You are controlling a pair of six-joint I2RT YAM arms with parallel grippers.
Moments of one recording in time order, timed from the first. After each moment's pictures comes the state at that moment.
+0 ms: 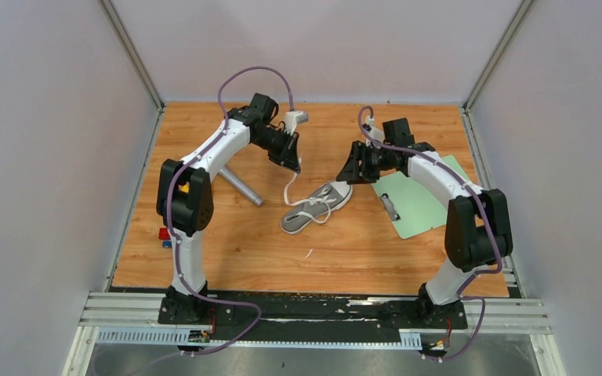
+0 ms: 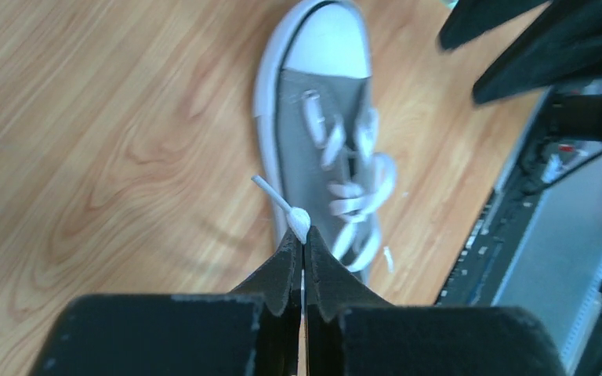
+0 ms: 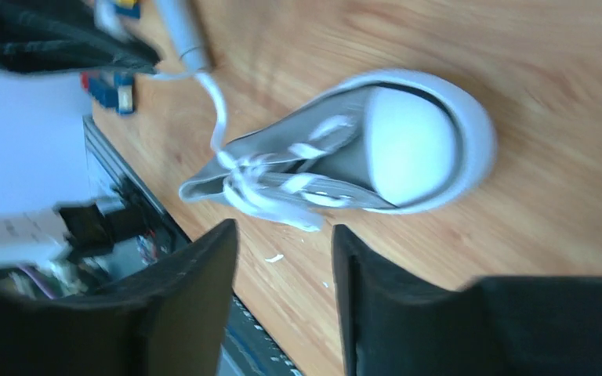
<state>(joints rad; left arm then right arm) -0.39 2.01 1.78 -0.85 0.80 0.18 0.28 1.66 1.24 -0.45 -0.71 0.30</state>
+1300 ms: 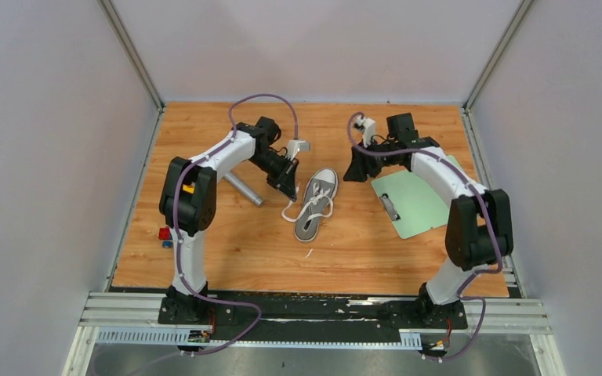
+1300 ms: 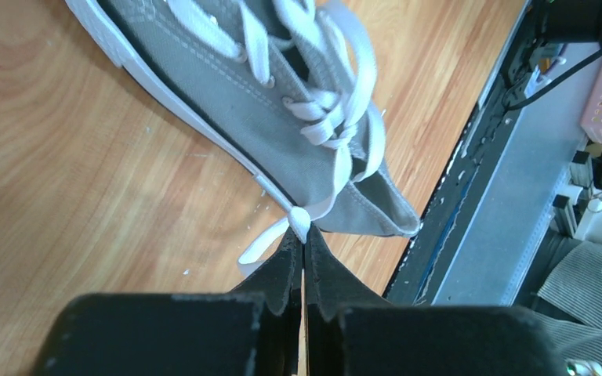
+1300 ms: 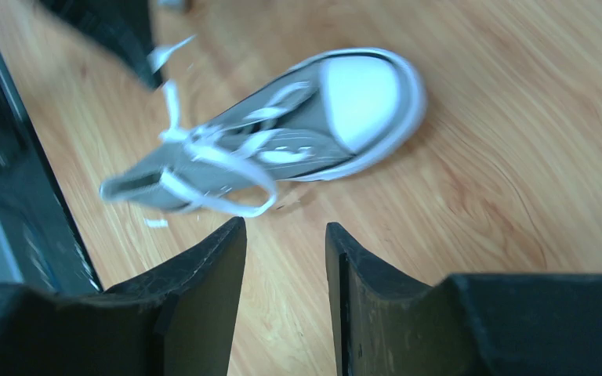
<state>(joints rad) -0.41 2.05 1.60 -0.98 0.82 0.33 0.19 1.75 1.31 -0.52 -0.77 -0.13</state>
